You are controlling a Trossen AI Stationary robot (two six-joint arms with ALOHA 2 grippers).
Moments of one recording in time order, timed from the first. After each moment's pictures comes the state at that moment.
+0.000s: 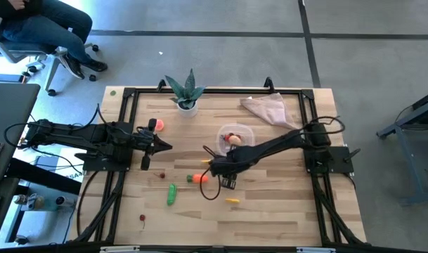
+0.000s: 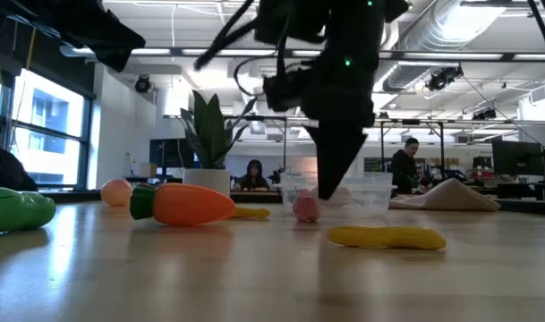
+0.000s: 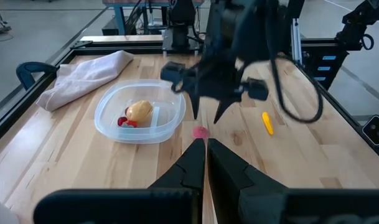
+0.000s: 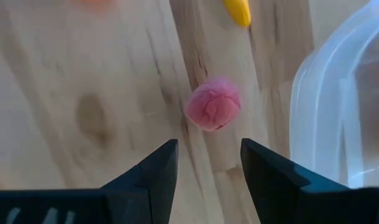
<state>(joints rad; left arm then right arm) 0.04 0.55 0.45 -0.24 -0.04 -0.01 0.20 2.04 1.48 -0.85 0.17 0.41</state>
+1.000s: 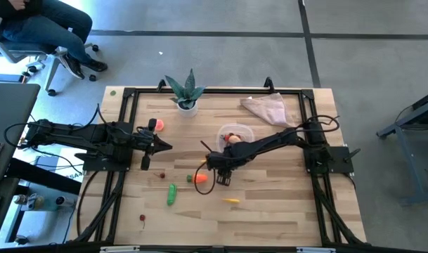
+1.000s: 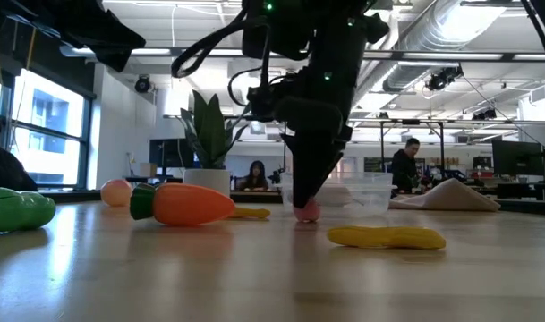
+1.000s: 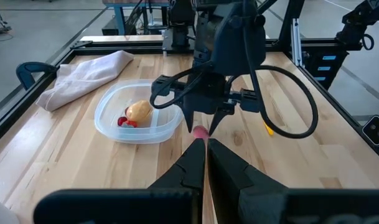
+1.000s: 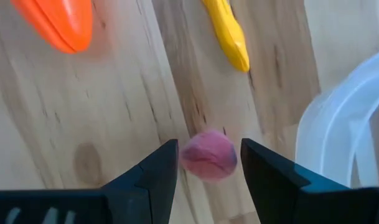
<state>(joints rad) 0.04 0.55 0.45 -0.24 -0.04 -0.01 0.14 2.07 1.48 -0.73 0.12 0.38</state>
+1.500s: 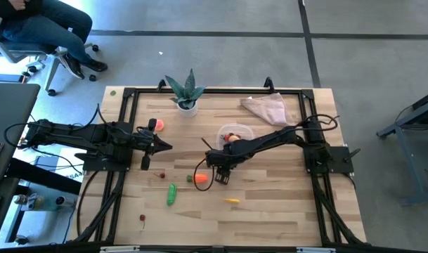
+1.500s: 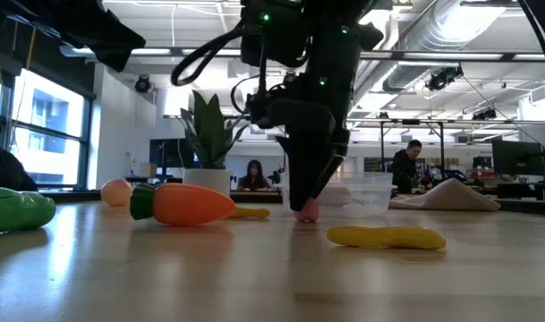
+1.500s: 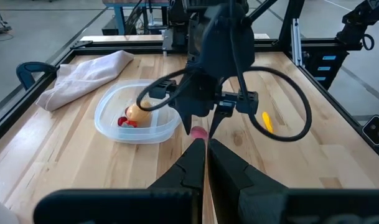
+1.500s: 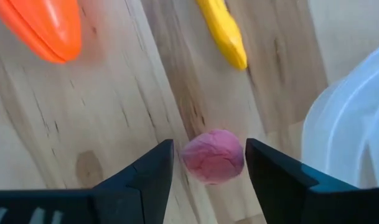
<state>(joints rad) 0.04 0.55 0.45 -0.24 -0.04 -0.01 0.12 2.08 1.48 -0.73 0.06 0.42</state>
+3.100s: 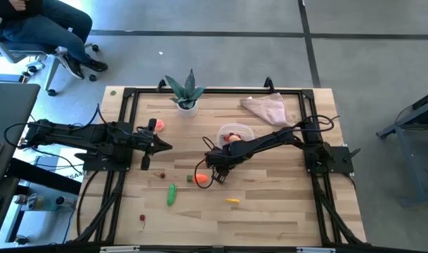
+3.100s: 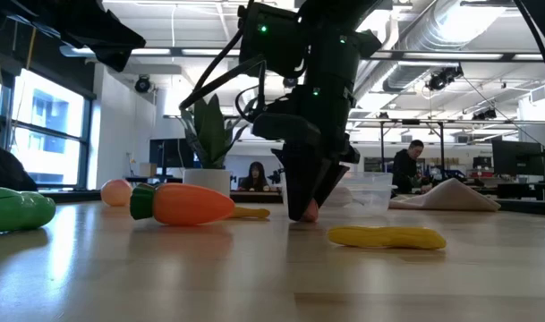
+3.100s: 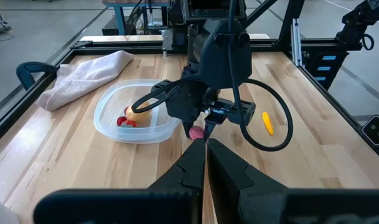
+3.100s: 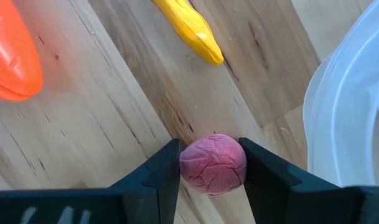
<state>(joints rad) 0.04 0.55 0.45 -0.24 -0.04 -0.01 0.12 2.11 1.48 -0.72 0.07 0.63</state>
